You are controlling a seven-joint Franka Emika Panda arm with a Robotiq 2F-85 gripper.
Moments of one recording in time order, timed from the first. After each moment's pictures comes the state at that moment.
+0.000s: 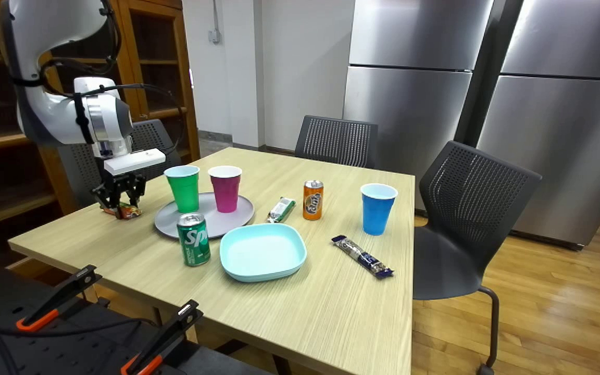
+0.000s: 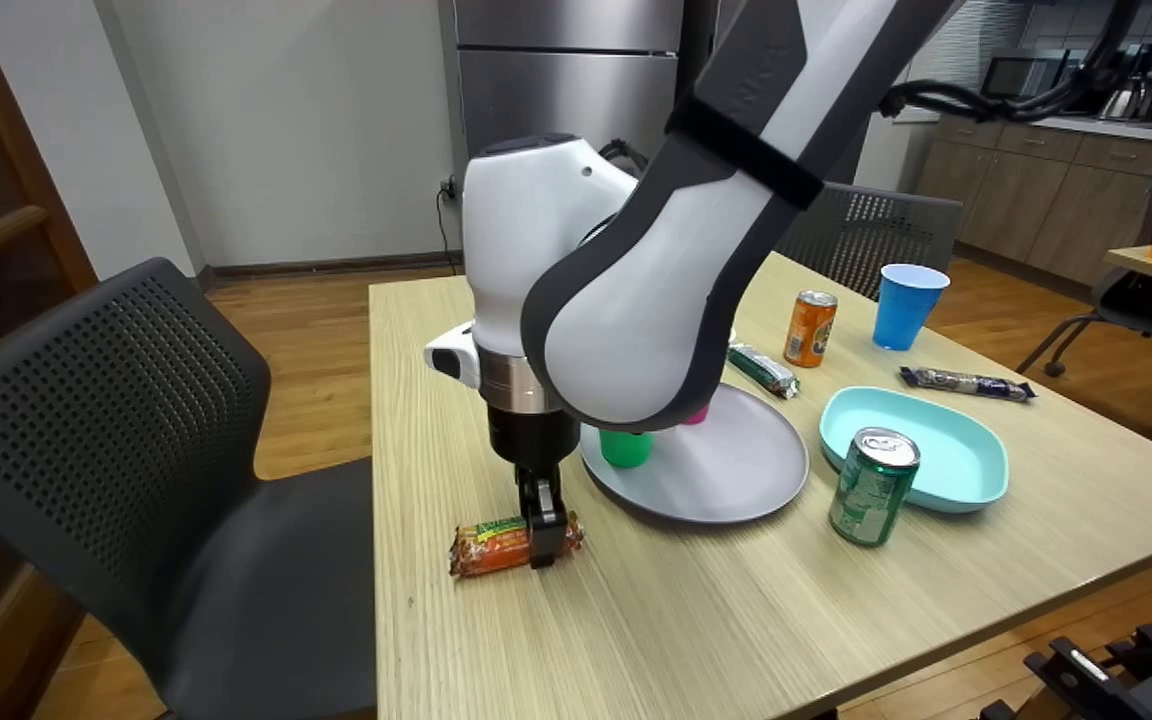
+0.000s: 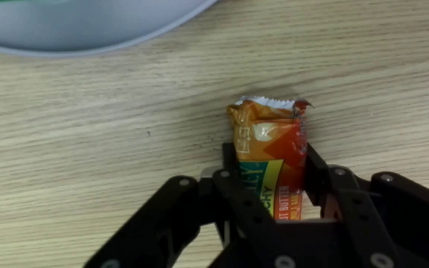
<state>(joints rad) 0.28 0.79 0.28 -1.97 -0.46 2.69 -0.59</state>
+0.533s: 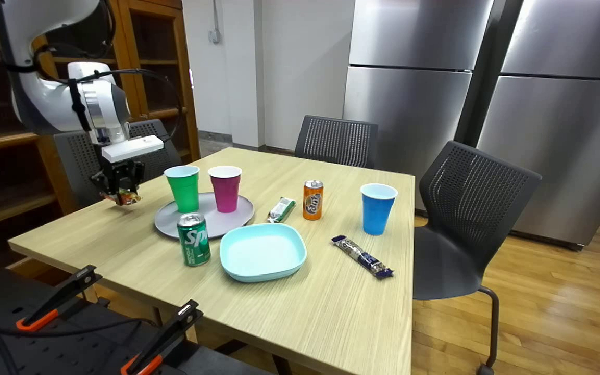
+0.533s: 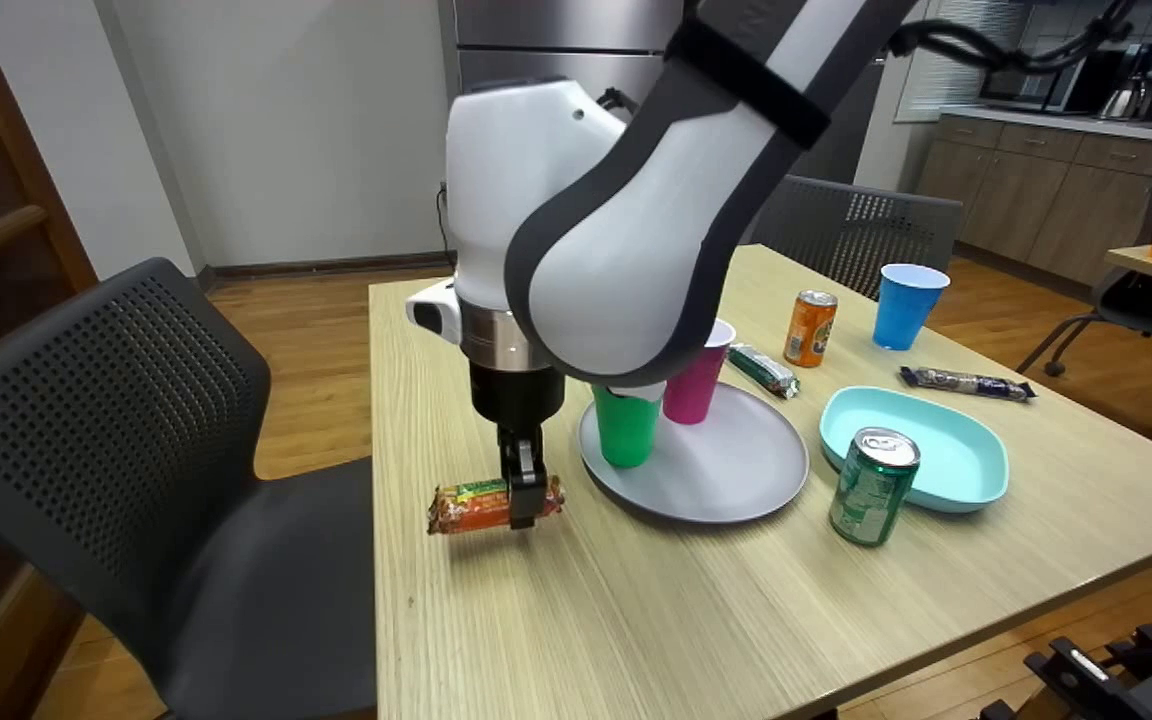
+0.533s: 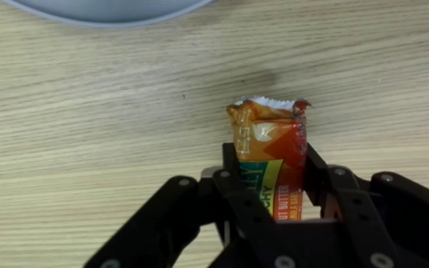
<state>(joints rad) 0.29 0.73 0.28 -1.97 -0.46 2.69 -0.58</state>
